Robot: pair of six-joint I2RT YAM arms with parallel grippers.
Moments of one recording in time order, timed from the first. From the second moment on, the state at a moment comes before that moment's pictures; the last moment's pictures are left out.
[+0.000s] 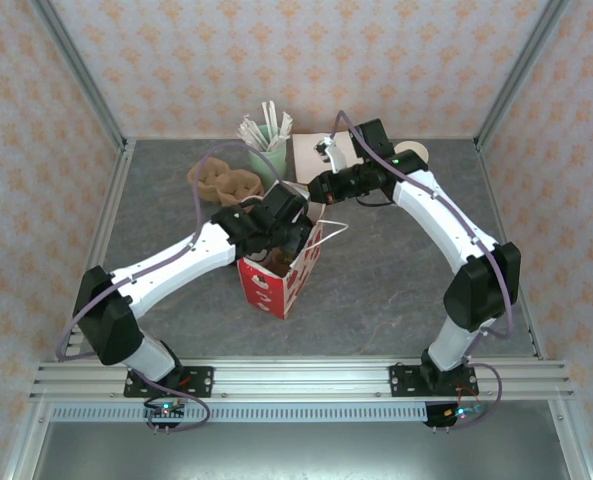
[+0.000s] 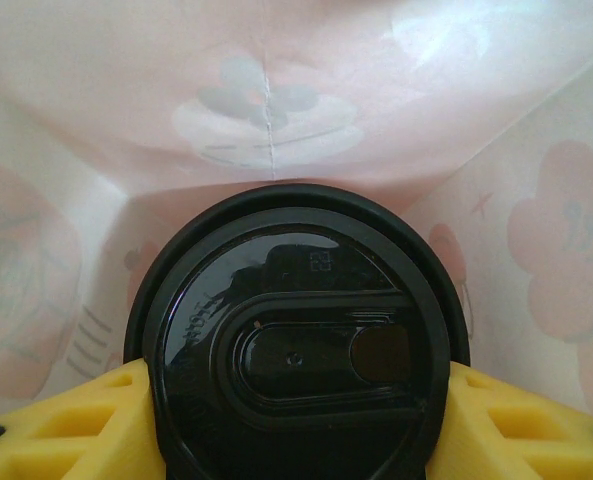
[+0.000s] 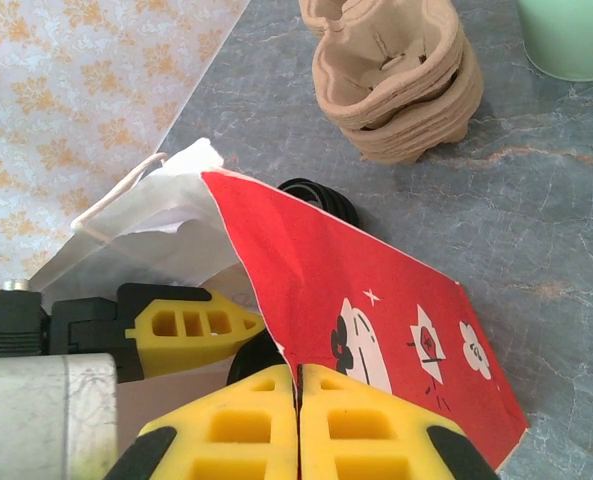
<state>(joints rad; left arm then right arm) -0.76 1.54 1.35 -0.73 -0.20 -0.30 0.45 1.71 1.66 -0.81 -0.69 0.12</state>
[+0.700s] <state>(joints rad) -0.74 1.55 1.30 -0.67 -0.19 -0.30 0.45 1.70 1.64 -0.79 -0.67 0.16</state>
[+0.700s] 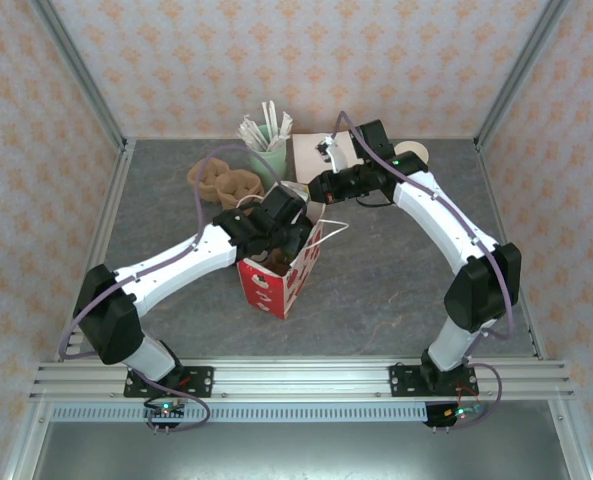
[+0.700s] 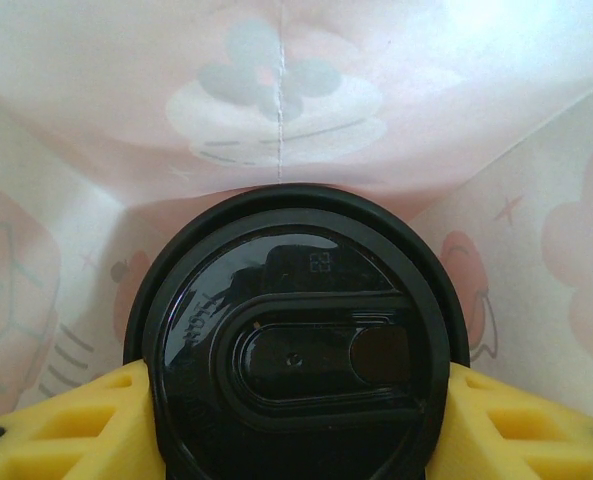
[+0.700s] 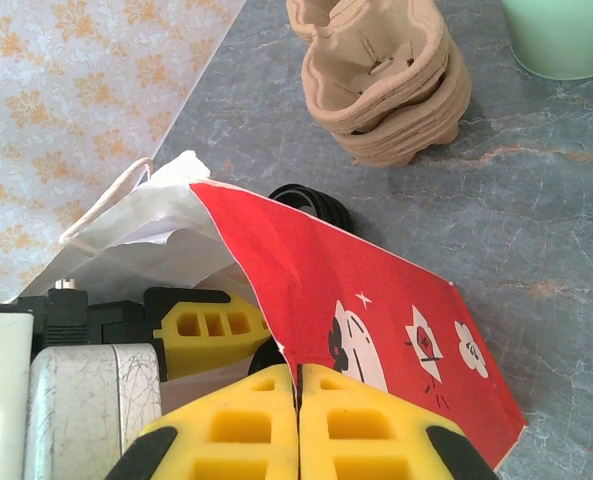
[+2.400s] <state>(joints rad) -0.72 1.67 1.32 -0.65 -0.16 -0.32 0.44 1.70 1.63 -0.77 -0.67 0.20</state>
